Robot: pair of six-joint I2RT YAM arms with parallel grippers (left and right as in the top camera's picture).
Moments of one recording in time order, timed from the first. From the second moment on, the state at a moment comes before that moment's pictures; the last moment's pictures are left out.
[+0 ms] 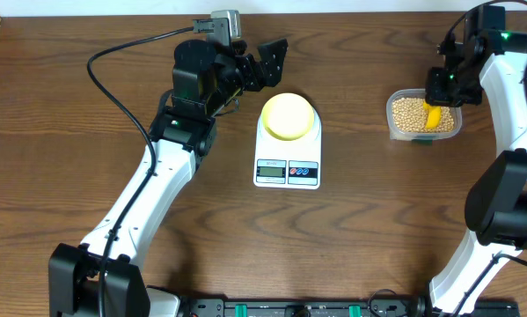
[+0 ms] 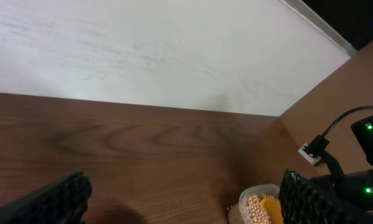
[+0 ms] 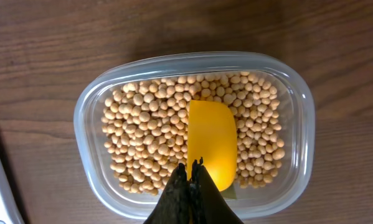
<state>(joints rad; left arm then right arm) -0.30 1.55 1.16 0.14 0.31 -0.48 -0.13 2.04 1.82 -1.14 -0.09 -0.01</state>
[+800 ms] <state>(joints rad) -0.30 1.55 1.16 0.10 0.31 -0.48 -0.13 2.04 1.76 -1.09 -0.07 -0.01</state>
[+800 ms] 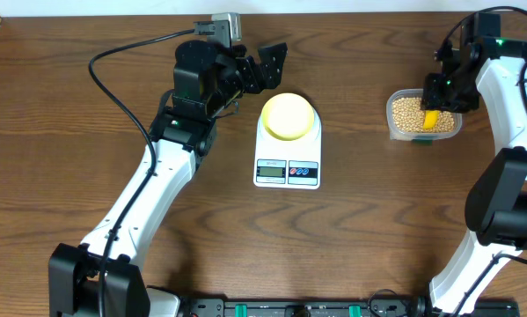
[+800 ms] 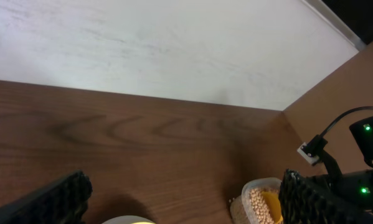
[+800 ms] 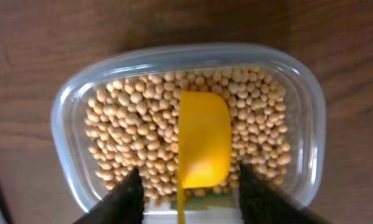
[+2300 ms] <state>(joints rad) -0.38 1.73 1.63 -0.81 0.10 -0.55 -0.13 2.05 1.86 -1.14 -0.08 -0.01</state>
